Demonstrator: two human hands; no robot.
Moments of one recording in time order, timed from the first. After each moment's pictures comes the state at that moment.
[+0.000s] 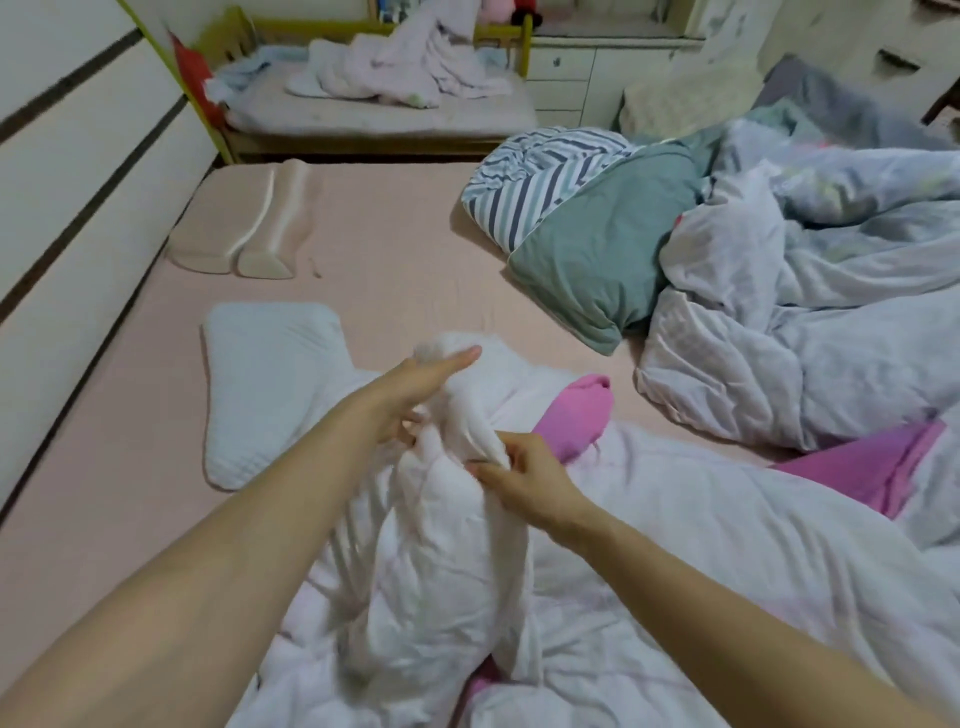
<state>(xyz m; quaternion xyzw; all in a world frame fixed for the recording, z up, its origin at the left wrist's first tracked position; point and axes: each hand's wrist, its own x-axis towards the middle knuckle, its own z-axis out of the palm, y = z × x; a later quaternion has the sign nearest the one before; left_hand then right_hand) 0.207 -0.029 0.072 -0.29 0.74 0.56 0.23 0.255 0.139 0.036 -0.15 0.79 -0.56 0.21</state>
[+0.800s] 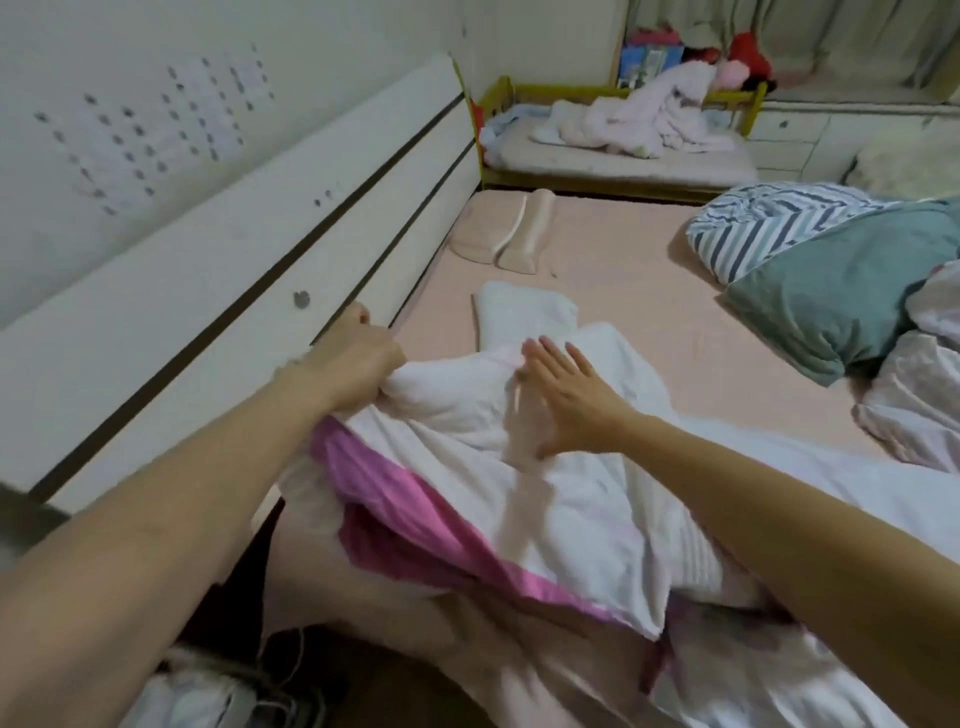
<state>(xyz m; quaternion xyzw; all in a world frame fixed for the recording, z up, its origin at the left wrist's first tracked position) 0.602 -0.319 0.192 -0.01 0.96 -0.28 0.07 0.445 -0.088 0.098 -0.54 0.84 0.02 -0.02</state>
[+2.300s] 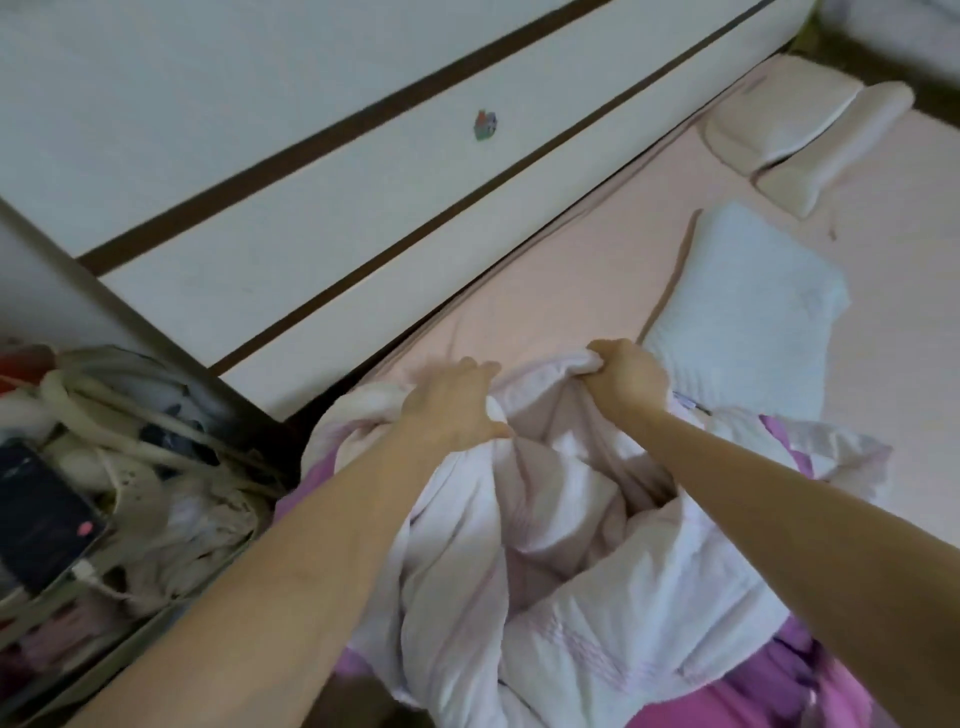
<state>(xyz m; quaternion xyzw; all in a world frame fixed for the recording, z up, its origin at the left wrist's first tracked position) 0.617 -0.398 -0.037 -0.41 0.87 0.24 0.14 0.412 -0.327 -0.081 -0.46 0.85 -0.17 0.16</state>
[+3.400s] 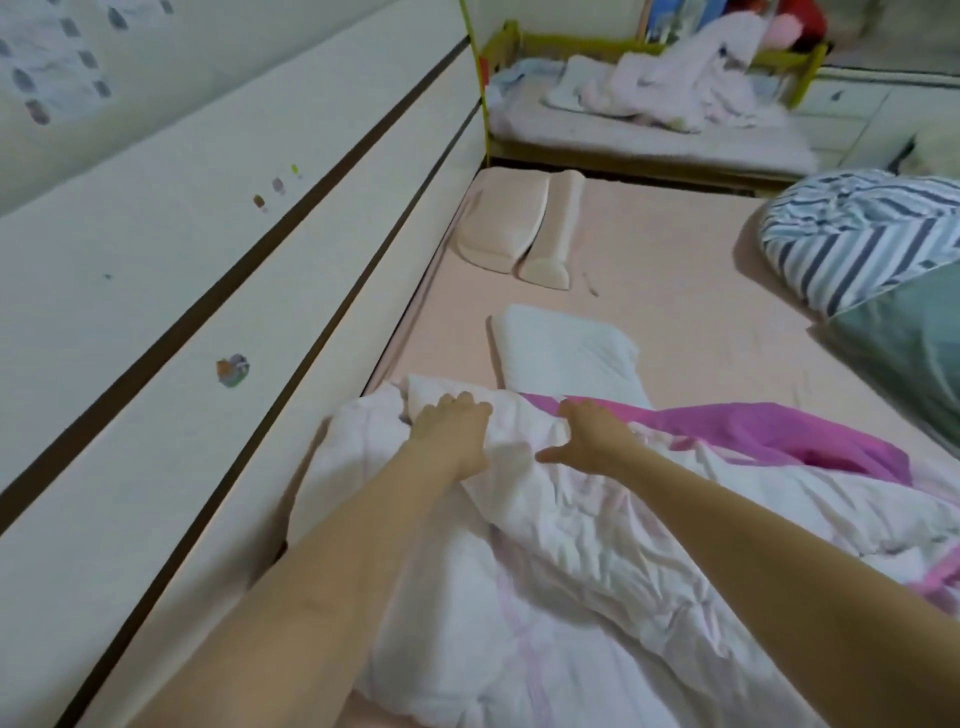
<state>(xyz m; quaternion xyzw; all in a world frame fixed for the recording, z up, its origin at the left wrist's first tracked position) 0.340 -0.487 0.004 -0.14 0.97 0.06 0.18 0.229 -0.333 -0.032 -0.28 0.93 -0.05 0.22</state>
